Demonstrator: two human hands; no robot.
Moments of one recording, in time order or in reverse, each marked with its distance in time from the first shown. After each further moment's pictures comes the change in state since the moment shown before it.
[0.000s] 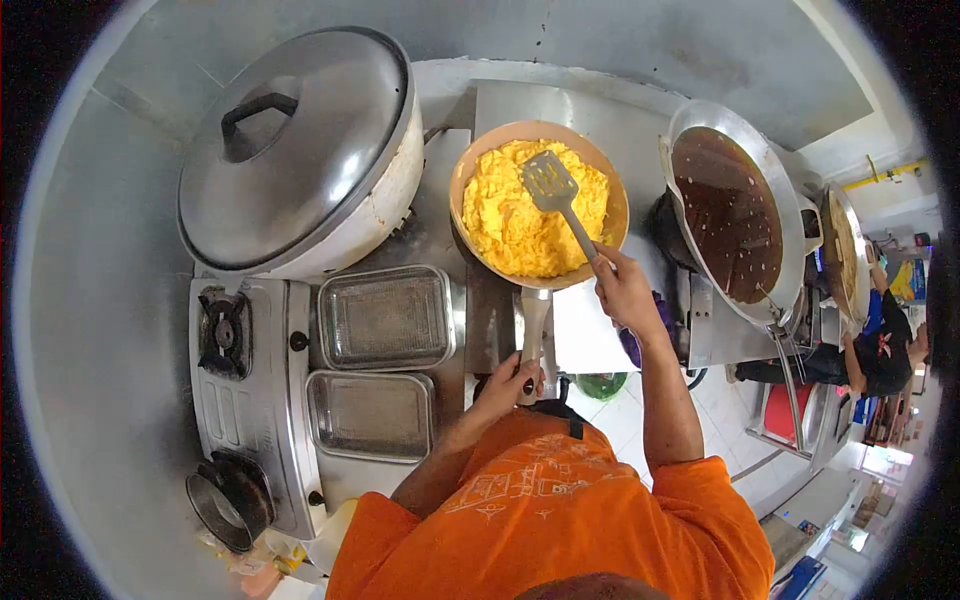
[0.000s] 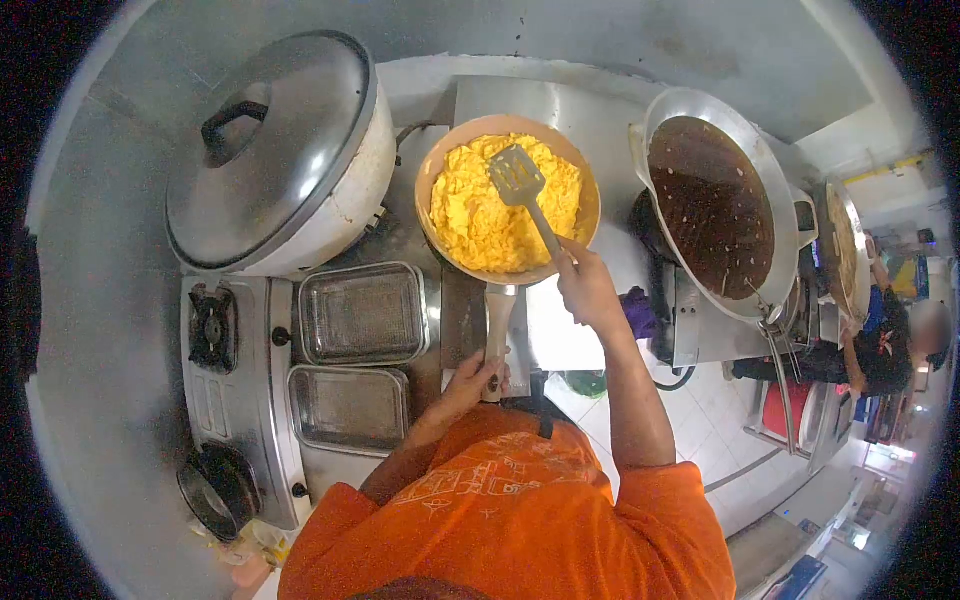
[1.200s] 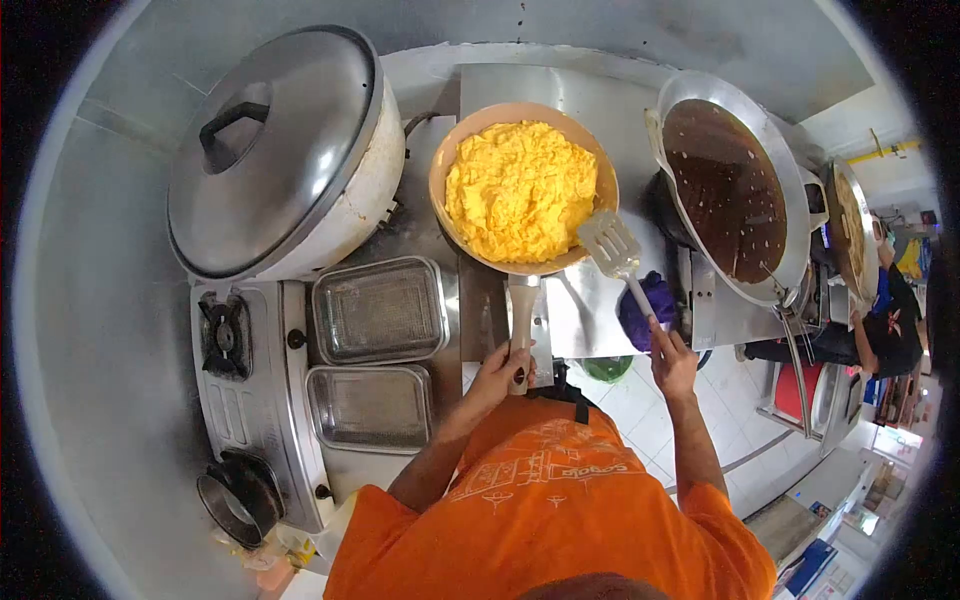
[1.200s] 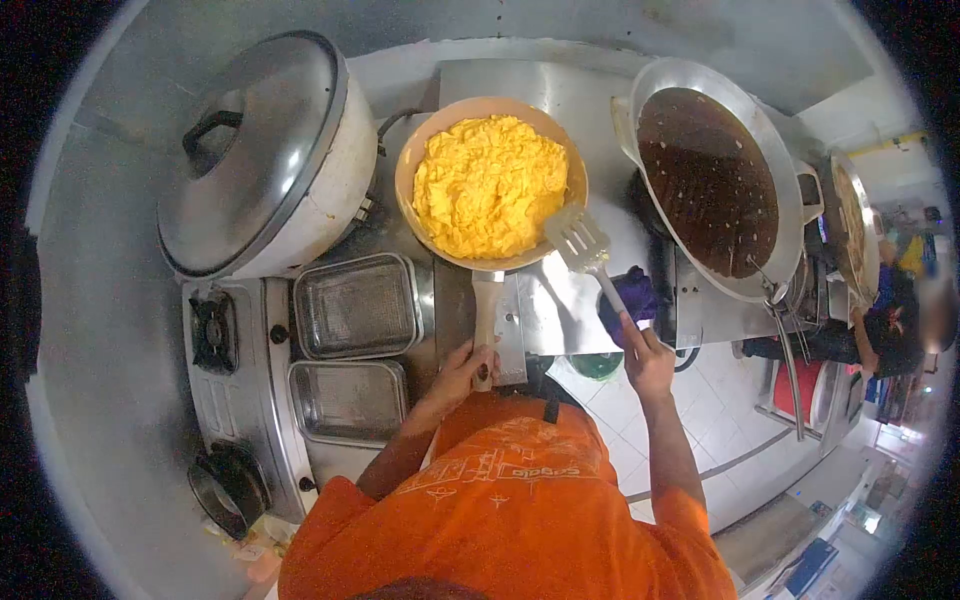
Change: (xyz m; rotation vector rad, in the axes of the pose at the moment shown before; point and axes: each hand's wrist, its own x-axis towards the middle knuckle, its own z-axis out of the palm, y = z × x) left_hand -0.005 0.016 0.010 0.004 0.044 -0.087; right_hand -0.101 0.174 -0.066 -0.842 0.434 -0.542
